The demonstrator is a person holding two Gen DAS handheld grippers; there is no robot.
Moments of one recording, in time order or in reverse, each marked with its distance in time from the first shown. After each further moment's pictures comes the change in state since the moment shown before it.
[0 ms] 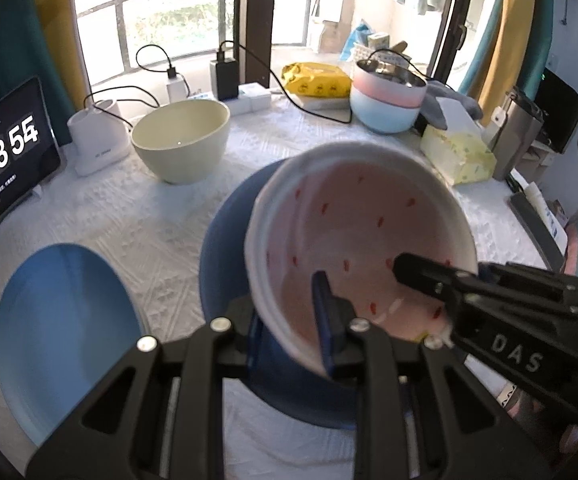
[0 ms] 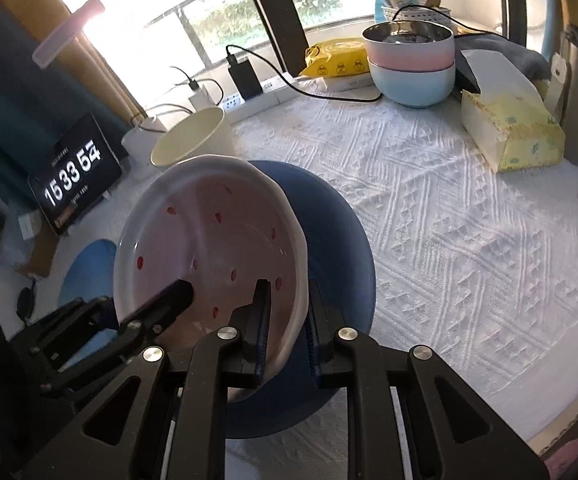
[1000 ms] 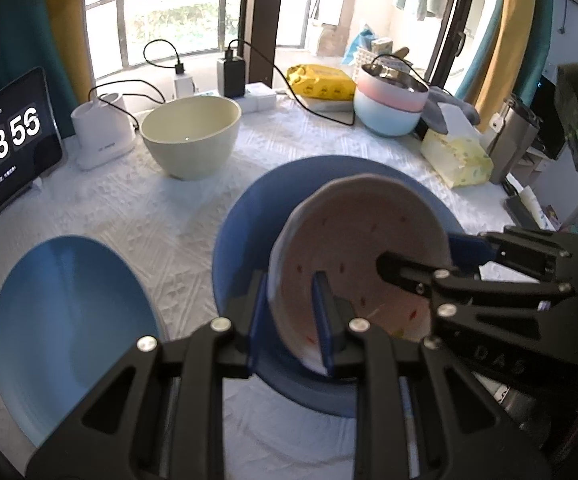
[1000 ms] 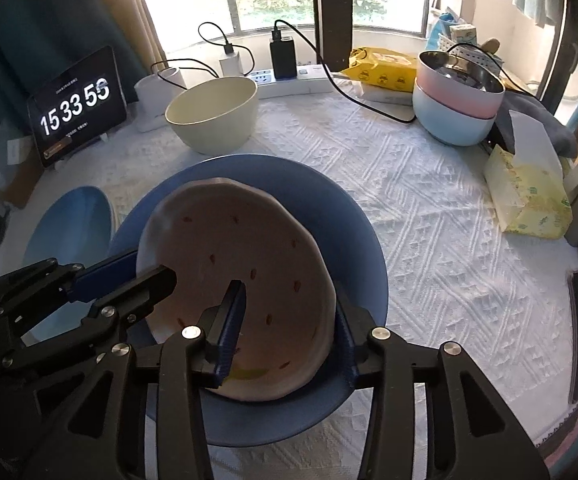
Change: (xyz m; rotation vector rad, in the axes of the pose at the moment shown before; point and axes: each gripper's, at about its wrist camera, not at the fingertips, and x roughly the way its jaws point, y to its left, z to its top) left arm -0.004 0.018 -0.006 -0.017 -0.005 -0.039; right arm 0.012 0.028 0.010 -0.245 0.058 -0.077
